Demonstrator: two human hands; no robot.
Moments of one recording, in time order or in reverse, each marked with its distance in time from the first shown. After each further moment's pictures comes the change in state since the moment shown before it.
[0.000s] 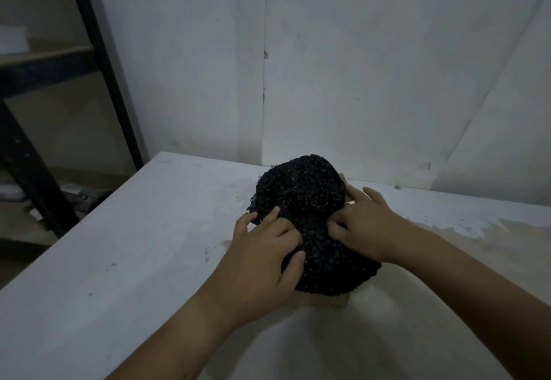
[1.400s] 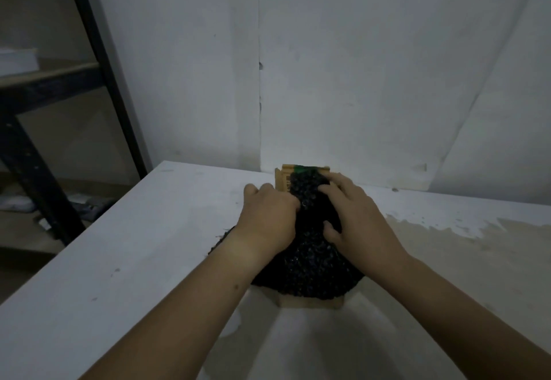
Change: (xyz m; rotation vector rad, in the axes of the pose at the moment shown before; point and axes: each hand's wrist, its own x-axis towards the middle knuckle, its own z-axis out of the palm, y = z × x) left_hand 0.075 0.011 -0.013 0.342 -0.038 -0.195; right_hand -0.014 -0.010 0.016 0.259 0.544 -0.048
